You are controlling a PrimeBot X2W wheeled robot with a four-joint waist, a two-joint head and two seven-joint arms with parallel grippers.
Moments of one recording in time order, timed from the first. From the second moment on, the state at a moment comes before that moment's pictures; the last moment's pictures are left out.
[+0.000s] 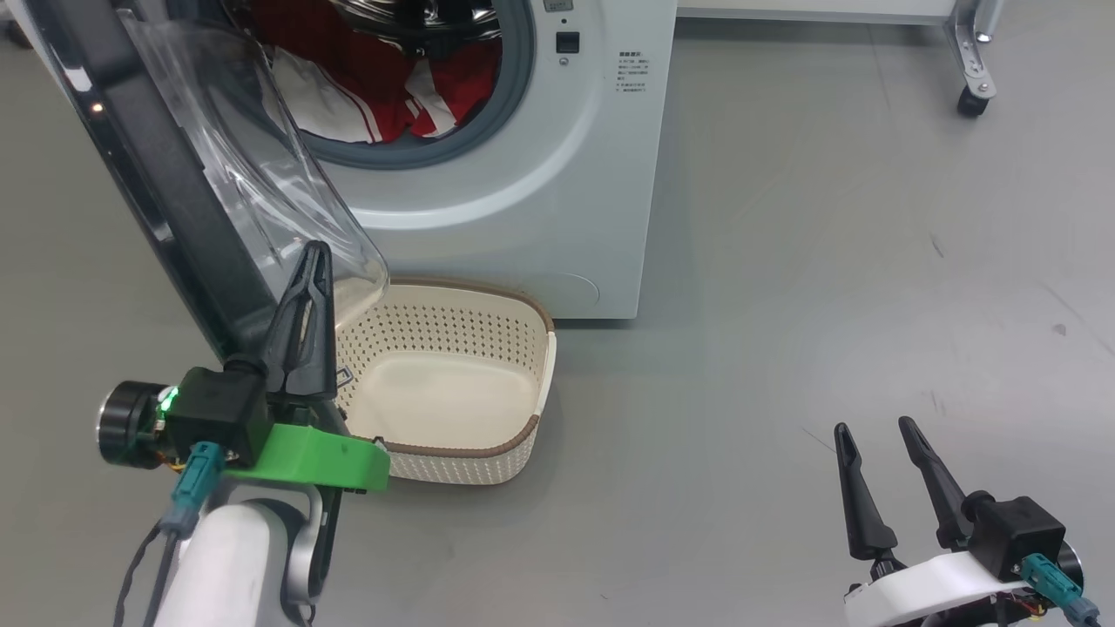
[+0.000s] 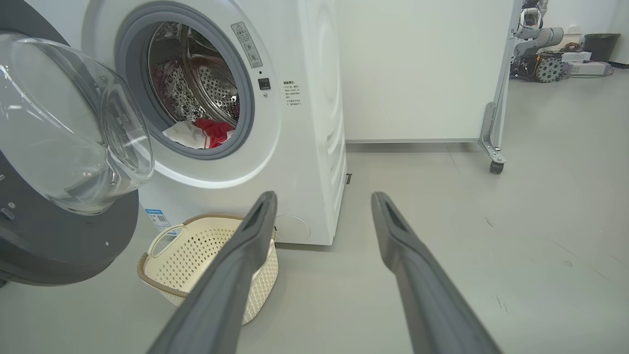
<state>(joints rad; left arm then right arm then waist) -0.22 0.04 -0.20 -0.04 -0.22 0.00 -0.16 0.12 -0.11 0.17 0.08 0.34 0.03 -0.26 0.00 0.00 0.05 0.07</state>
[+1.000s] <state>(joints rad) -0.21 0.04 -0.19 0.25 -0.29 0.07 0.00 0.11 -0.09 0.11 0.12 0.32 0.05 -0.26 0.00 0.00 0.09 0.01</state>
